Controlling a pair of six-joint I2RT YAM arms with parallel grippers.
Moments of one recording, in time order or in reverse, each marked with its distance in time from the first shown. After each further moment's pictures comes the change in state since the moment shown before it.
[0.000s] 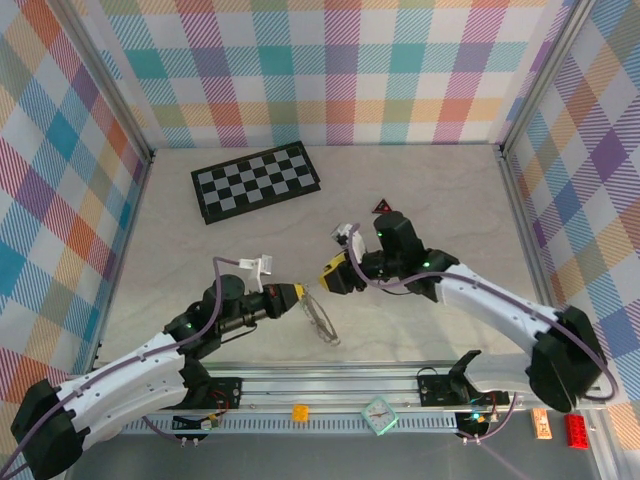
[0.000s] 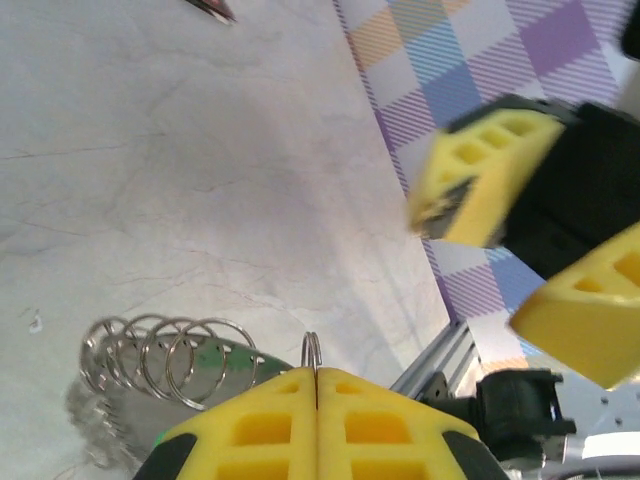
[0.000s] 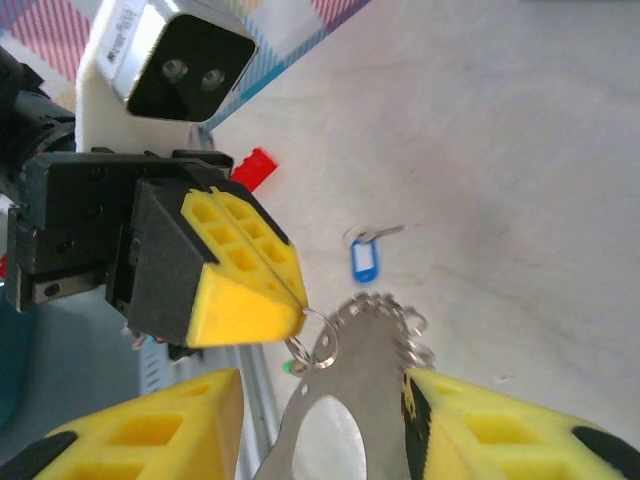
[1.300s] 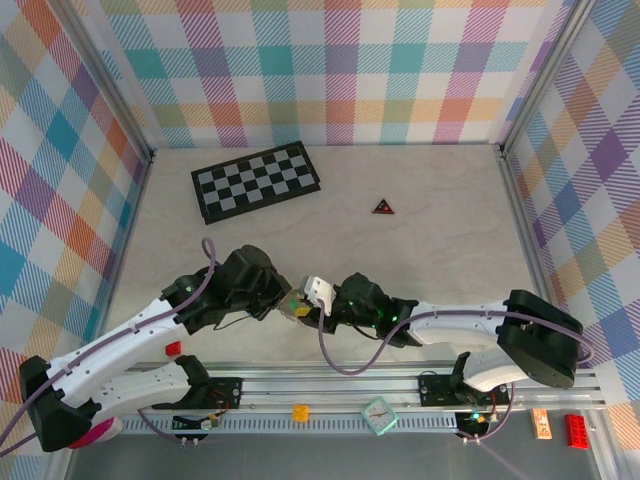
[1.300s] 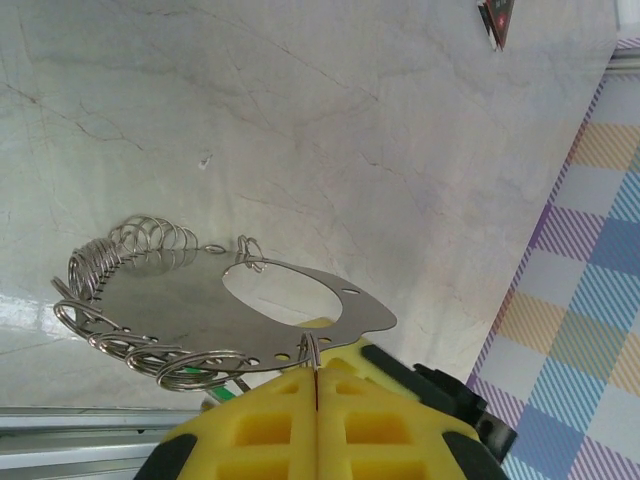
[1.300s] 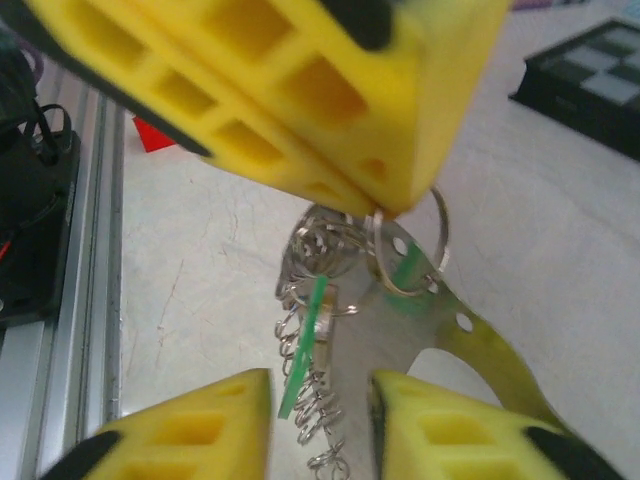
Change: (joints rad) left arm -0.064 0.216 0.483 -0.747 -0.177 -0.562; right arm 0.400 0.157 -0.283 0.613 0.529 -0.224
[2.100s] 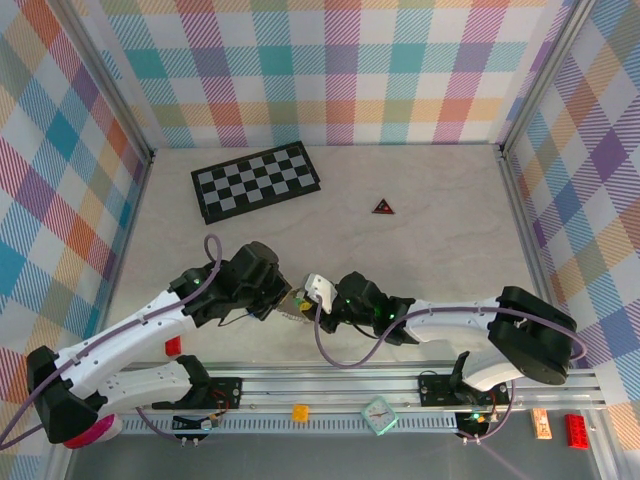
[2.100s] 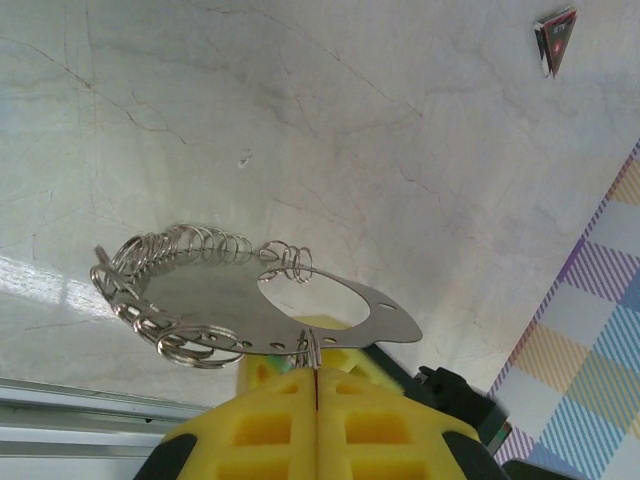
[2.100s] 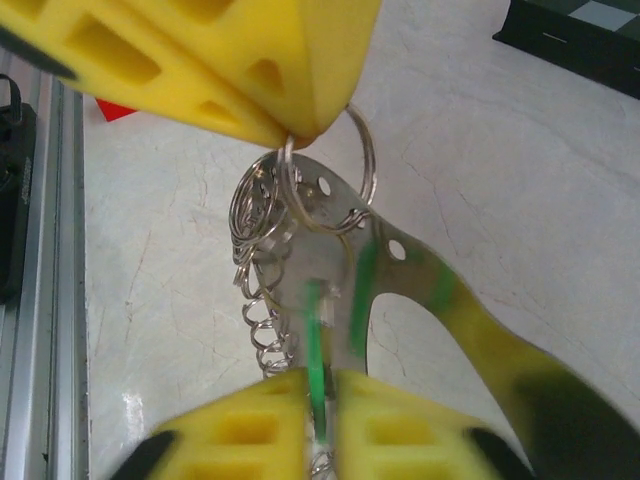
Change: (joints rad) left arm -0.001 0.070 0.056 -0.073 -0.017 -0.084; right arm -0.022 0.030 0.002 -0.037 0.017 0.025
